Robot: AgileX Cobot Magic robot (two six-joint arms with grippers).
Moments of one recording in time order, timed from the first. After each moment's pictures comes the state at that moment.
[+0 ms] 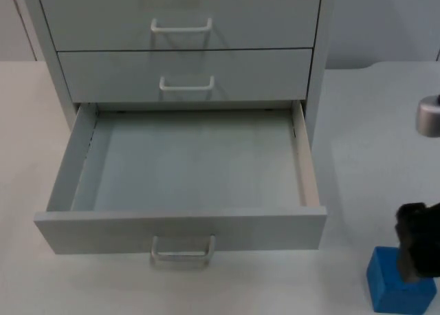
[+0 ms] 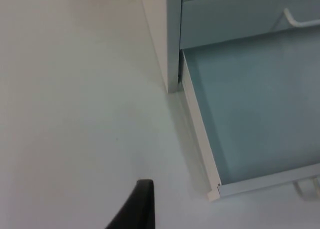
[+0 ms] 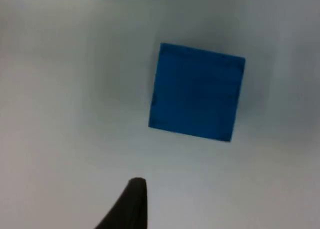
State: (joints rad) right arm 0.75 1.44 -0.67 -0.30 0.70 0.85; left arm -0.07 0.76 -0.65 -0.17 0.69 0.18
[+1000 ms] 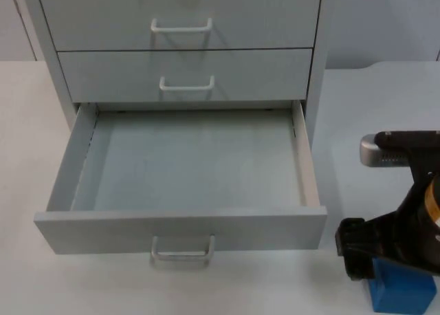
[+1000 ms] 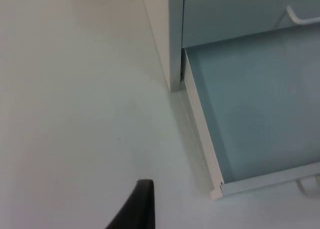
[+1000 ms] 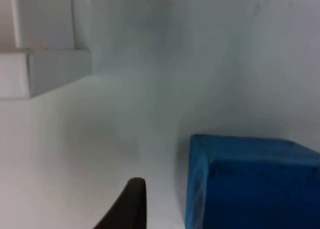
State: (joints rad) right arm 0.74 1.78 -0.72 -0.59 0.47 1.26; left arm -0.07 0.76 -0.65 -0.16 0.70 0.18
